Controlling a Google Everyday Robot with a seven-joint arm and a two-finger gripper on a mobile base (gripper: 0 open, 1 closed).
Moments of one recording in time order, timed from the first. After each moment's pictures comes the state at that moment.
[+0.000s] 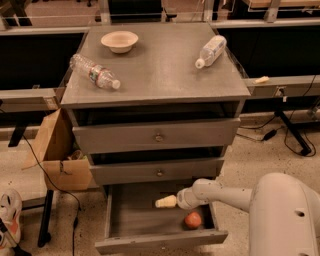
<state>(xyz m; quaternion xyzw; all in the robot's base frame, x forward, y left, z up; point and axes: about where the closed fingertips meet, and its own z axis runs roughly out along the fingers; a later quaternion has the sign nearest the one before) 0.594 -0.073 0.254 -0.07 0.96 0.25 0.12</state>
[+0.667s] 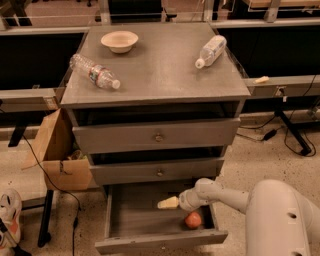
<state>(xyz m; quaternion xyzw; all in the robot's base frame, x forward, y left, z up) 0.597 -0.082 0.225 -0.06 0.96 0.27 0.09</state>
